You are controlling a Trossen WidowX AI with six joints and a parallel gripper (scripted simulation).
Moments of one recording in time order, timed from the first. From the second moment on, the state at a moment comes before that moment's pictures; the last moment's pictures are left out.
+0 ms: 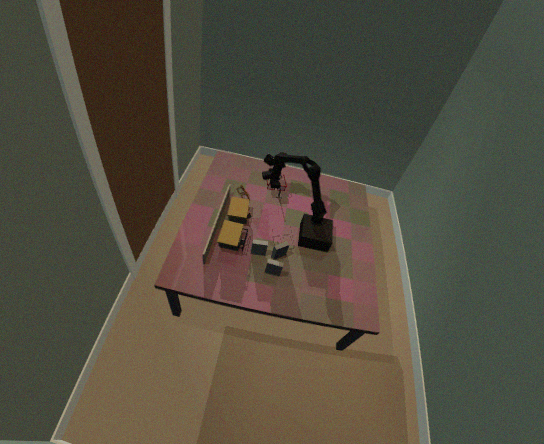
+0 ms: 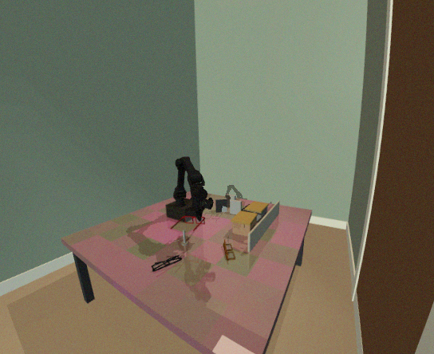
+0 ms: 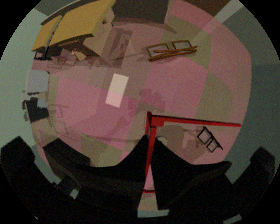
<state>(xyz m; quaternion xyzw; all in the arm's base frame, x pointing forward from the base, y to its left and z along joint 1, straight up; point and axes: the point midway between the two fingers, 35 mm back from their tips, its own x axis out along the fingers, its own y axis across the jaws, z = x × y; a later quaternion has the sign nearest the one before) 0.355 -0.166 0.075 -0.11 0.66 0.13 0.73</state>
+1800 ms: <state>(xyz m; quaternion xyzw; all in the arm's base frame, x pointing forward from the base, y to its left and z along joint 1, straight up) 0.256 -0.181 0.132 -0.62 0.19 0.43 0.63</state>
